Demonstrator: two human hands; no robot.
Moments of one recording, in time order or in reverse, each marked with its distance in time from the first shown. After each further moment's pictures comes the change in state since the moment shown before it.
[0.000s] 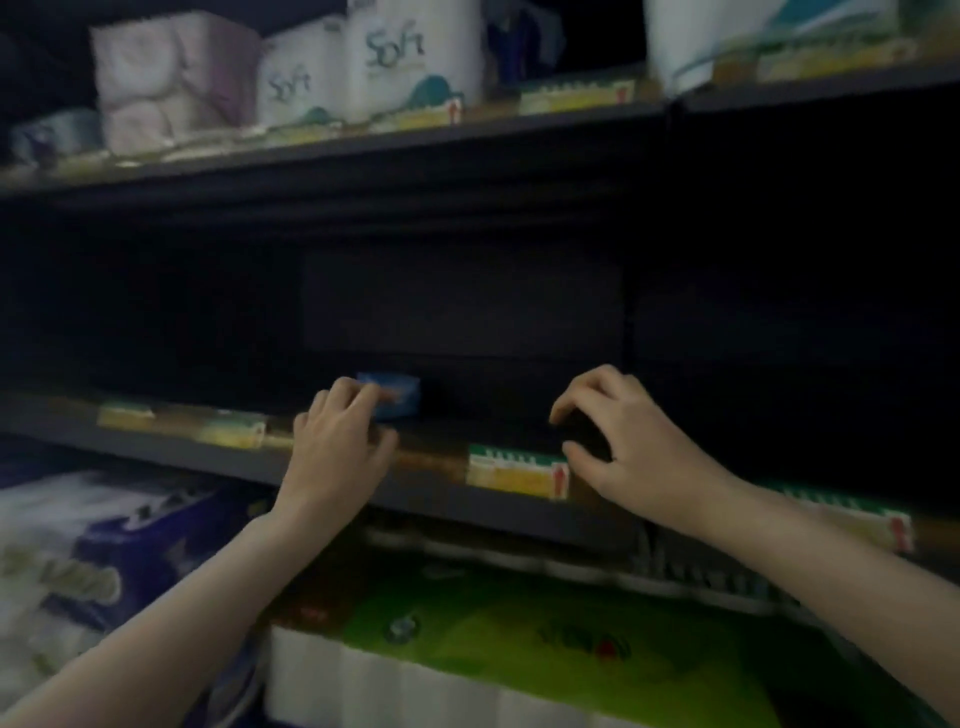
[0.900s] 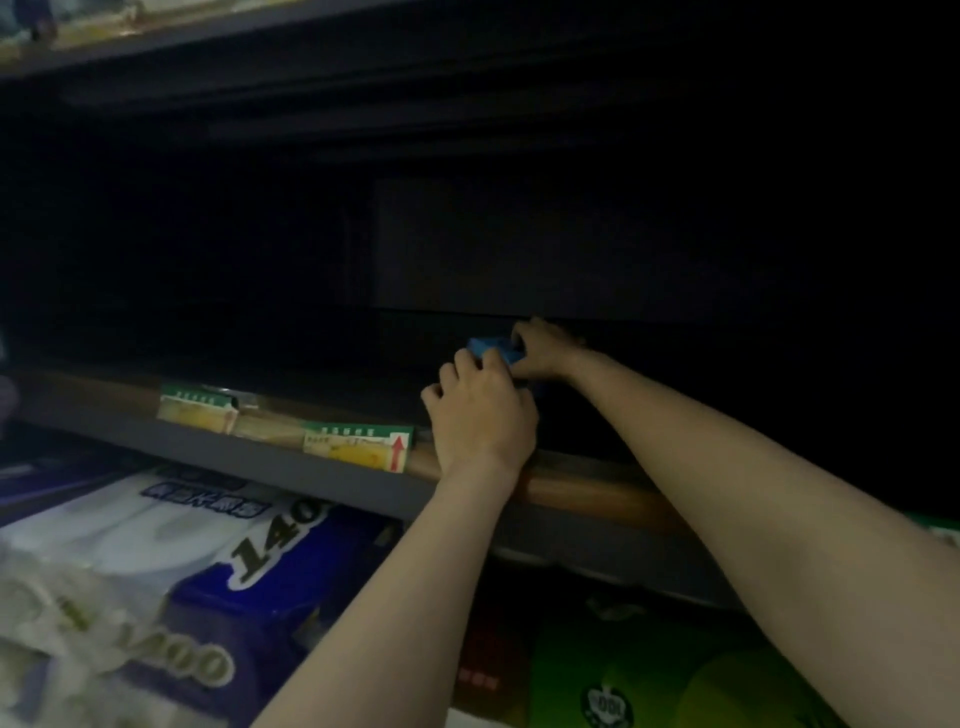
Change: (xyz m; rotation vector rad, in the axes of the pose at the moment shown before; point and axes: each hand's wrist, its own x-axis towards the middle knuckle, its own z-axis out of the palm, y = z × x) left_hand 0.094 -0.102 0.071 0.082 -0.133 -0.211; right_hand 0.317 -0.012 0.208 -0.110 -0.357 0.301
